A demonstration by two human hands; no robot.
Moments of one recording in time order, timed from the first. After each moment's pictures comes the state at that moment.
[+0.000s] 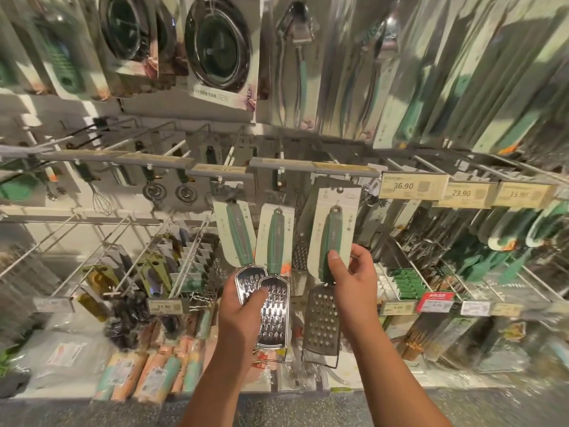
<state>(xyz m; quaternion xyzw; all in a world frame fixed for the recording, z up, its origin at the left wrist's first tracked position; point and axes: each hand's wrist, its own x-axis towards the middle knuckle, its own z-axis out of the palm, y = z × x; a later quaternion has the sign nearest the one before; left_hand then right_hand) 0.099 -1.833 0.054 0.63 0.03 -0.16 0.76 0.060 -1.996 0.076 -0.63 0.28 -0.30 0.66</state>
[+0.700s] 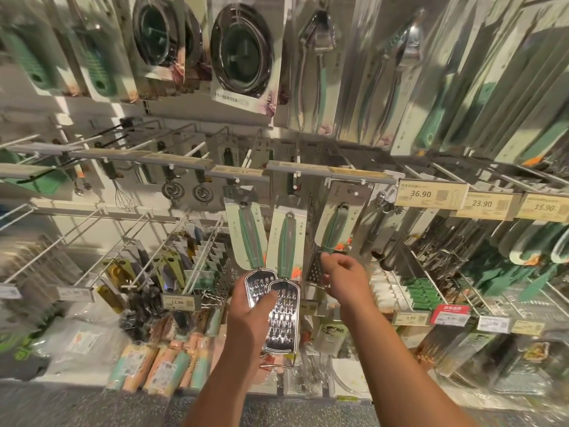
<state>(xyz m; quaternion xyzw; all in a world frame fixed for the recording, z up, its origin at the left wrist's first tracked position) 0.093 -1.826 0.058 0.63 0.03 -0.16 0.76 0.095 -2.005 0.067 -0.64 0.36 -0.14 0.67</state>
